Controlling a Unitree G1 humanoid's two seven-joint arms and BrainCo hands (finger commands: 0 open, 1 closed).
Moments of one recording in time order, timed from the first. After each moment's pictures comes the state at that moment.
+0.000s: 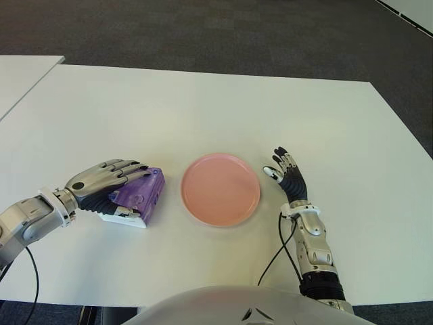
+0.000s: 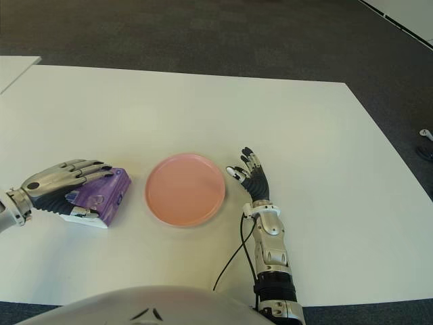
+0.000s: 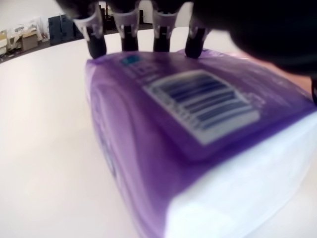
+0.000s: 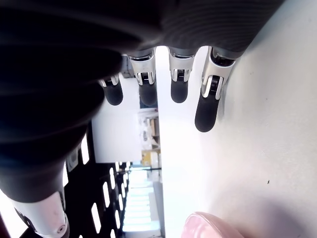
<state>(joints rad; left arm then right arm) 0.23 1.07 -0.01 0.00 0.68 -0.58 -0.07 0.06 -0.04 -0.09 0.17 0.09 -0.11 0.13</state>
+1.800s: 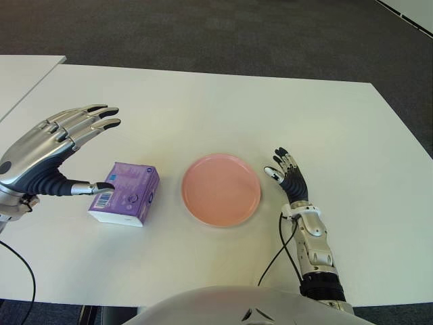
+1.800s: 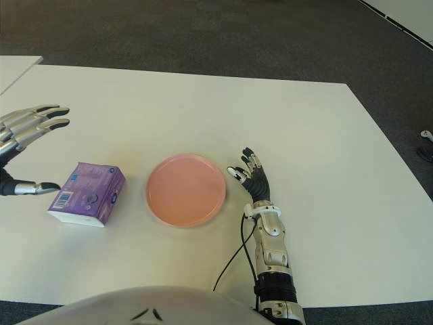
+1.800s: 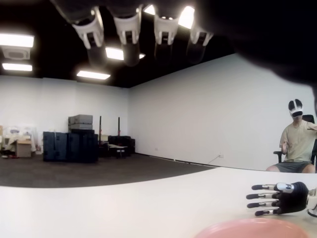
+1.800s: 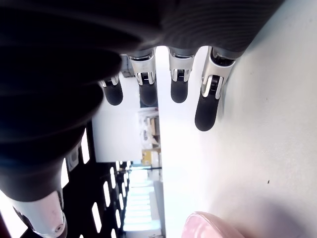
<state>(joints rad) 0.32 0.92 0.50 -0.13 0.36 -0.85 -0.02 0.06 -0.04 -0.08 0.17 0.08 -0.12 0.13</state>
